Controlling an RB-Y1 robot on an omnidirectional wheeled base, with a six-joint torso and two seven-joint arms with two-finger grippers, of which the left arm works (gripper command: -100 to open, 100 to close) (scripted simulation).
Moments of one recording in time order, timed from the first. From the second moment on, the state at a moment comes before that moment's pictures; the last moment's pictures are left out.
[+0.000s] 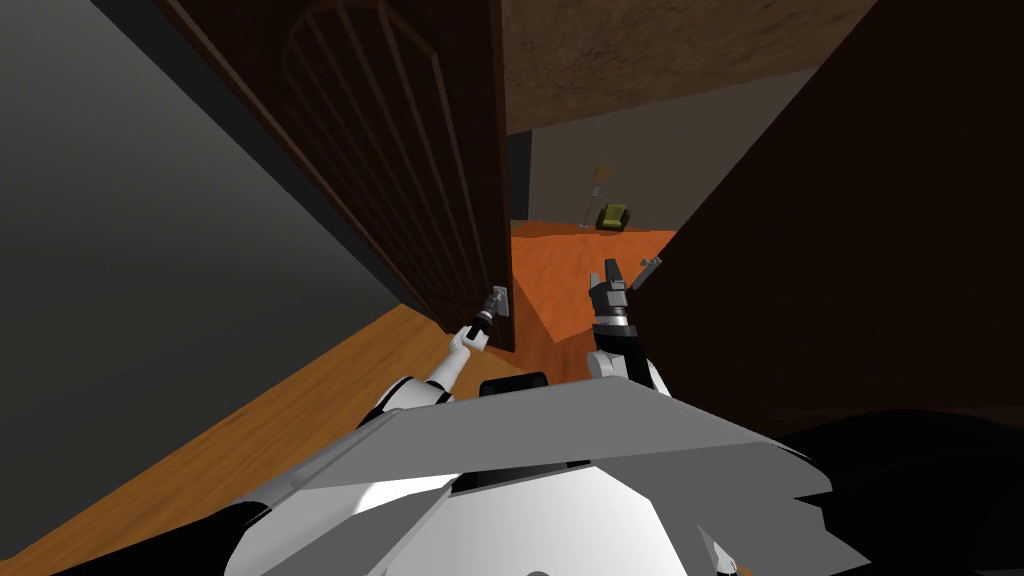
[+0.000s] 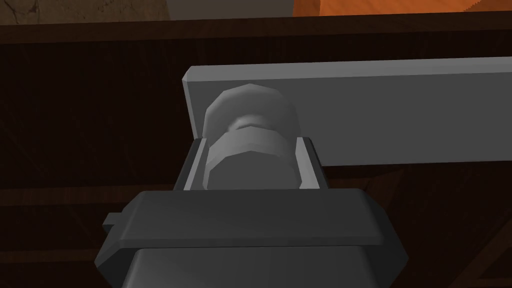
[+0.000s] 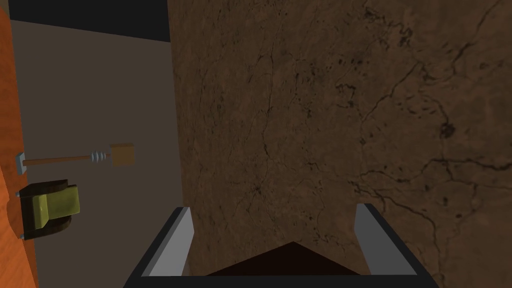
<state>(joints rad) -0.44 0.07 -0.30 -0.75 -0.10 -0.46 0.29</state>
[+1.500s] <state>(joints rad) -0.44 0.09 -0.17 -0.74 -0.07 -0.45 0.23</state>
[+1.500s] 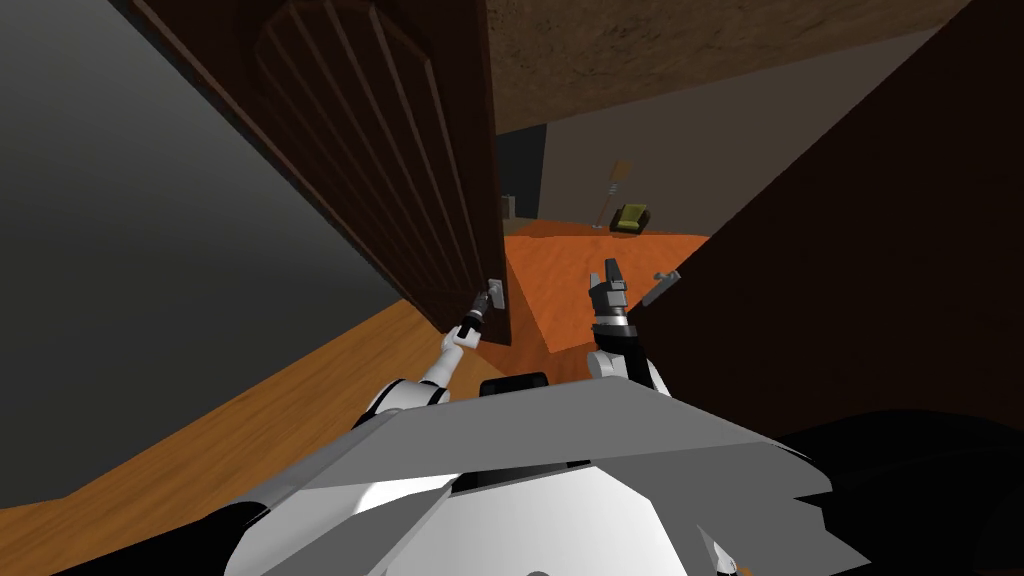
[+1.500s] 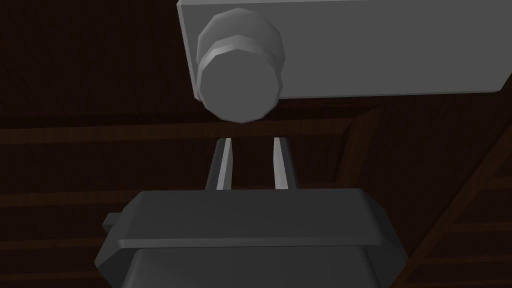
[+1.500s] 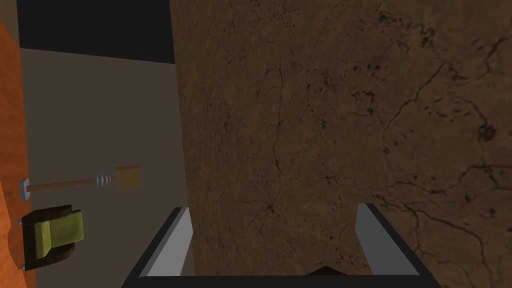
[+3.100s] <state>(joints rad) -0.43 0.08 -0.18 -0.75 -0.07 -0.46 0.23</state>
